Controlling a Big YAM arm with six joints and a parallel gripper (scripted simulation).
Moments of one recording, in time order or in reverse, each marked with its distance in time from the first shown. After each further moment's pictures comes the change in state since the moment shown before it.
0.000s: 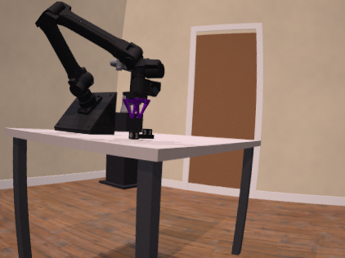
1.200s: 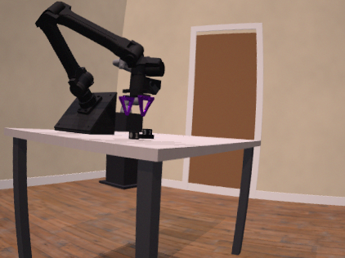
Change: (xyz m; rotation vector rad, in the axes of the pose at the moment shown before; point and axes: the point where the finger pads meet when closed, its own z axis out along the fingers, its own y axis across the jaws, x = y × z) arm 0.001 0.005 -0.009 -0.020 0.009 0.029
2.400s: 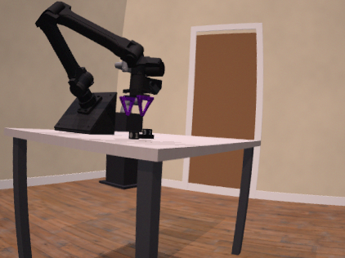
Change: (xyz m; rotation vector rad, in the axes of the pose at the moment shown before) arm 0.000 0.000 0.000 -0.001 -0.002 0.063
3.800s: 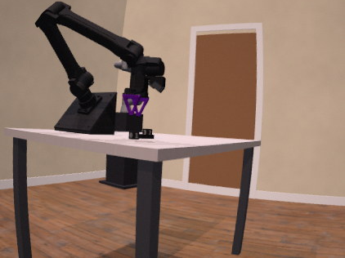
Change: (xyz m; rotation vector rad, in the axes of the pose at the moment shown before) arm 0.000 -0.001 -0.001 0.003 -0.006 0.910
